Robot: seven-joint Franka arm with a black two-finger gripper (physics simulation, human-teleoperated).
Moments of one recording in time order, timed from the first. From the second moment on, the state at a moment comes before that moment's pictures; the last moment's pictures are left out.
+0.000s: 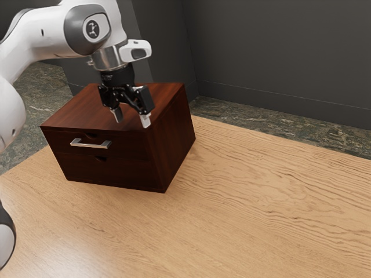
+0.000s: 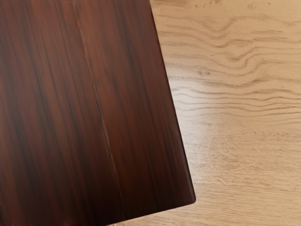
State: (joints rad) arm 0.04 0.38 0.25 -1.03 -0.13 1.36 0.18
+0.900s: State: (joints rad) arm 0.05 0.27 0.25 -1.01 -0.10 1.39 0.69
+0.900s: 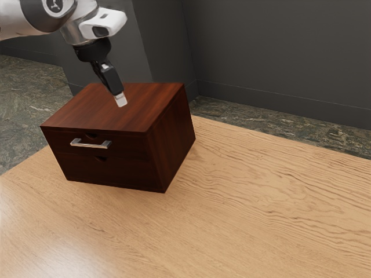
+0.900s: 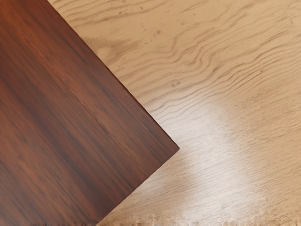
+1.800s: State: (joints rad) arm 0.06 -0.09 0.32 -1.74 0.00 1.66 1.50
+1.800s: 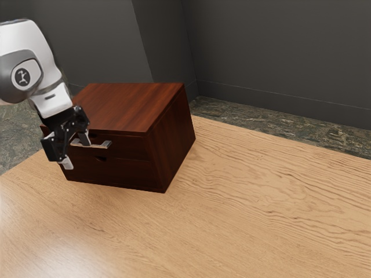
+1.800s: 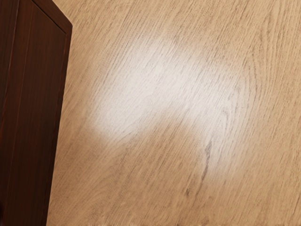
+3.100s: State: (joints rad) arm 0.09 -0.07 0.34 -1.84 0.01 1.98 1.76
